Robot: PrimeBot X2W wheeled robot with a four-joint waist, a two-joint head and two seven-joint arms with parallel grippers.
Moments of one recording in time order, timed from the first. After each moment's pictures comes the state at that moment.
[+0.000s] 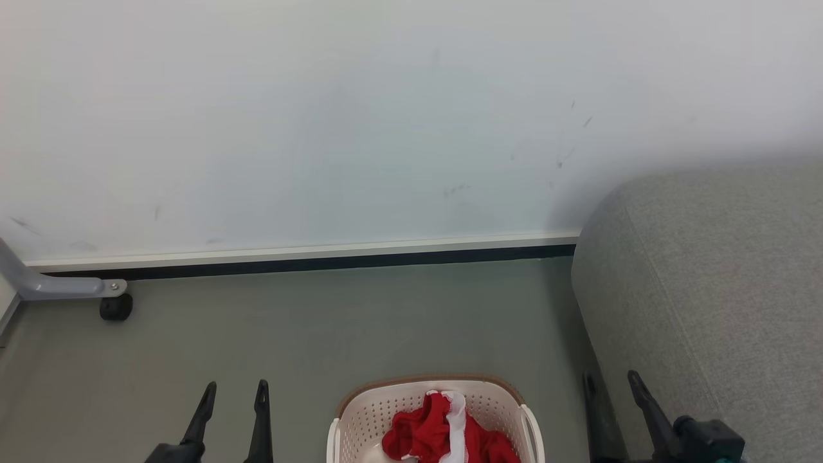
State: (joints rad) left arm 0.06 0.13 -0.19 0.15 -0.35 0.09 -0.20; right arm 0.02 -0.10 0.29 0.16 0.41 -0.09 -0.21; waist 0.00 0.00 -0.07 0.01
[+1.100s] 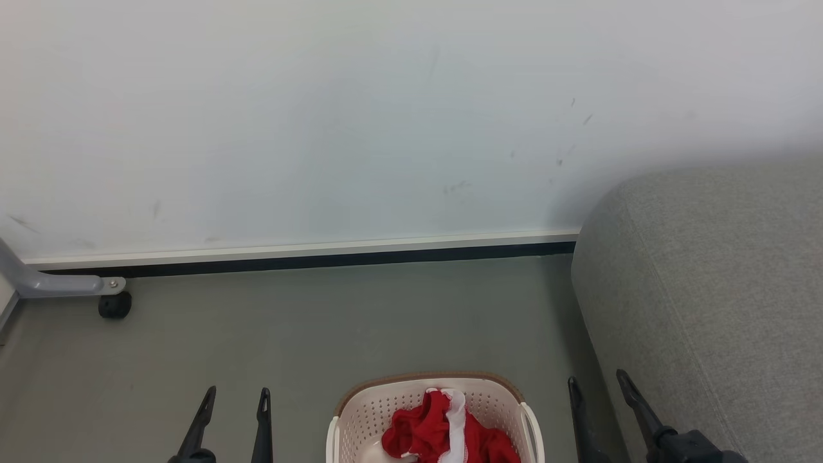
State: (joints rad) left arm 0.09 0.14 -0.20 0.14 -0.19 0.12 -0.25; right arm 0.04 -0.11 0.34 0.13 0.23 -0.12 -0.25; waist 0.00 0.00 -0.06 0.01
